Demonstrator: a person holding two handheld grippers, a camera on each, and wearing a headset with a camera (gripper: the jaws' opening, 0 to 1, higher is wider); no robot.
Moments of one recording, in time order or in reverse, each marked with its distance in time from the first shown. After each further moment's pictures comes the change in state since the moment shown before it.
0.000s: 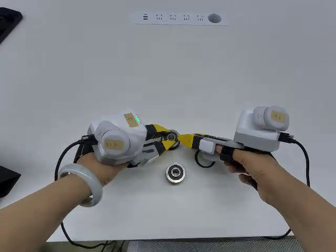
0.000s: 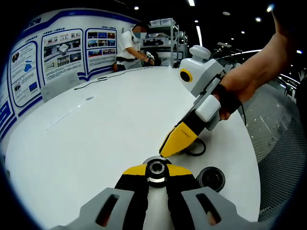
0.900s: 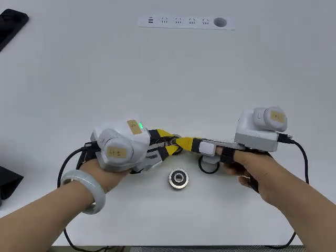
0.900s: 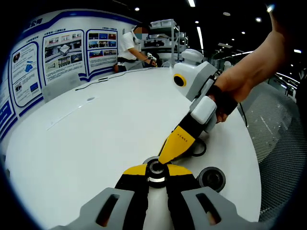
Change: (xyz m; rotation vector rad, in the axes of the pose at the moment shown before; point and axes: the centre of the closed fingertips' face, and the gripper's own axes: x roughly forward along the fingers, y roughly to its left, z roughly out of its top) left arm -0.002 0.000 -0.002 0.000 -0.009 0.010; right arm 0.006 0.006 -0.007 0.051 0.066 0.065
